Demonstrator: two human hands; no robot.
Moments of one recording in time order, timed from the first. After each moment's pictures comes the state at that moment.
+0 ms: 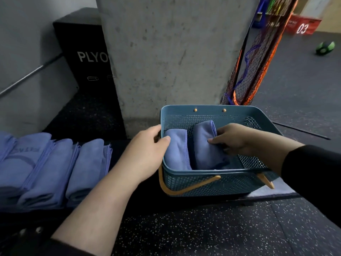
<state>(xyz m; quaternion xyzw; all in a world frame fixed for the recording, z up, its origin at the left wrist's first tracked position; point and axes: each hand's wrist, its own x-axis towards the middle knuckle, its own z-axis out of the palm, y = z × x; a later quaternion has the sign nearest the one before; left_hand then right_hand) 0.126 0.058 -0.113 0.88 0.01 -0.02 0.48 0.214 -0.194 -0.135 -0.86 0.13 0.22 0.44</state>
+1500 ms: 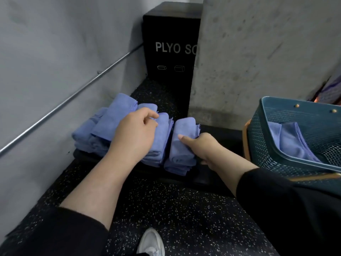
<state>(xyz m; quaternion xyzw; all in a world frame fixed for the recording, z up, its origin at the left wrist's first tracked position) 0.037 0.275 -0.117 0.87 0.22 0.14 0.41 0.135 0.117 -0.190 -0.87 0.04 0.23 0.43</state>
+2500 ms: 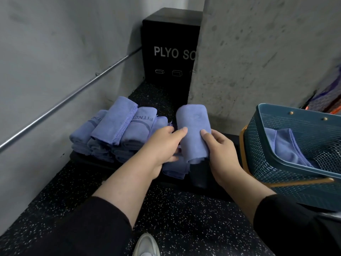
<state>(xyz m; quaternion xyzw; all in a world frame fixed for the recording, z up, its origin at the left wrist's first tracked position) 0.058 0.234 -0.138 0.69 0.20 -0.07 0.69 0.105 0.084 -0.181 -0.68 0.00 0.08 0.73</state>
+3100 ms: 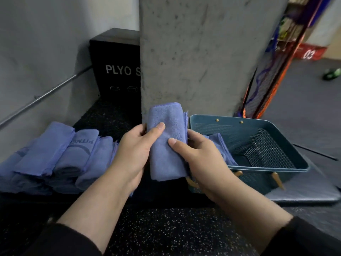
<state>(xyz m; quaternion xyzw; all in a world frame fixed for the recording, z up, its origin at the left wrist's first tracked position) 0.070 0.140 -0.094 0.59 0.07 0.04 0.80 0.064 -0.009 -0.084 -0.70 -0.08 0.07 0.70</state>
